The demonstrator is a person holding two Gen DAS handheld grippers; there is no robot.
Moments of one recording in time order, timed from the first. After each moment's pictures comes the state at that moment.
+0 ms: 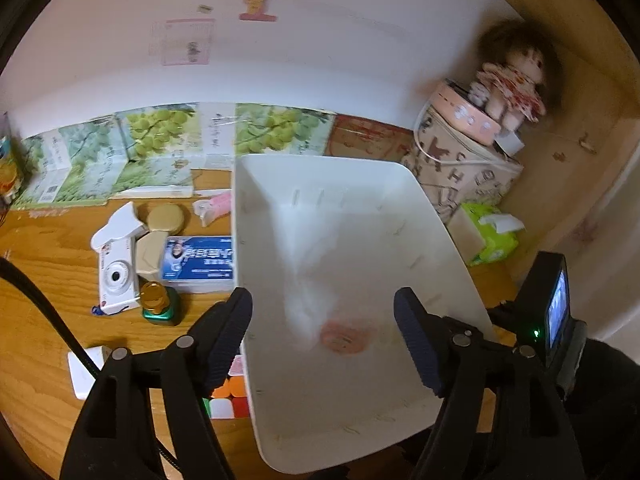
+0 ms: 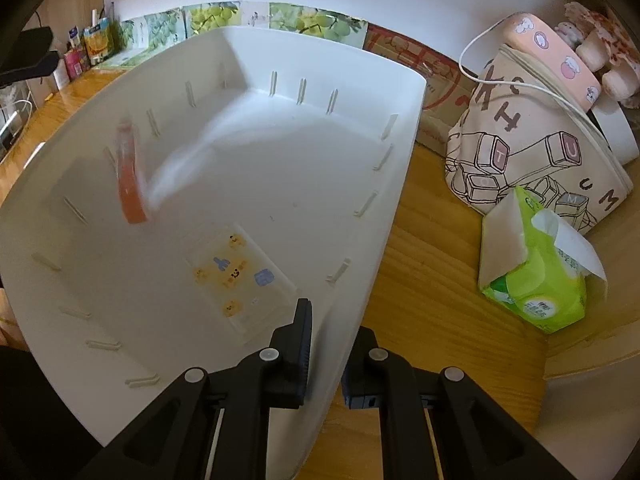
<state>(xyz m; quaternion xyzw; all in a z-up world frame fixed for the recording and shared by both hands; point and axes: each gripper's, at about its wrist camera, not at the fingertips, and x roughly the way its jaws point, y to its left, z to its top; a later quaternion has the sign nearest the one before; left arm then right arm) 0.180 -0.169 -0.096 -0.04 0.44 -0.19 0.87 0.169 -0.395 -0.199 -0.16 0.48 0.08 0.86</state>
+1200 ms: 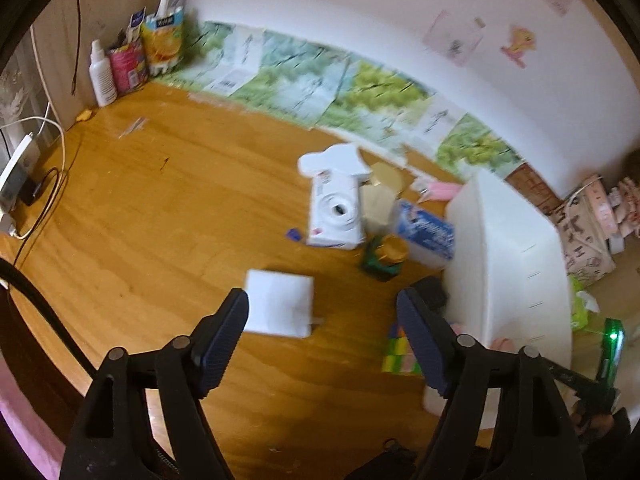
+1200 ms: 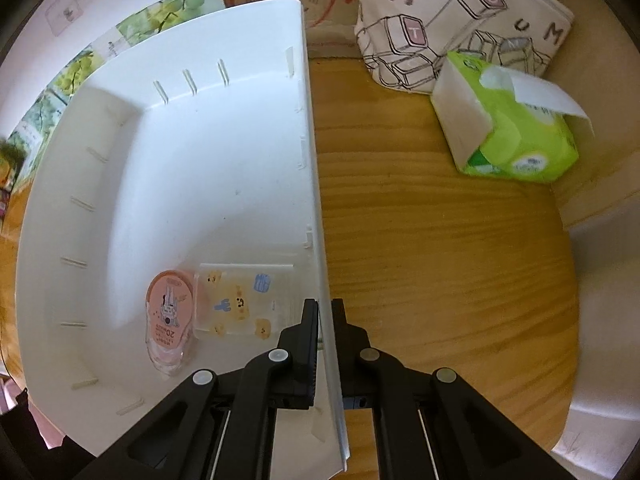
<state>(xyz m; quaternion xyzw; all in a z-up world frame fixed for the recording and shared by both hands) 0.169 0.014 -0.131 -0.15 0.51 0.02 0.85 0.183 -0.417 -0.194 0.06 0.59 -0.07 0.80</state>
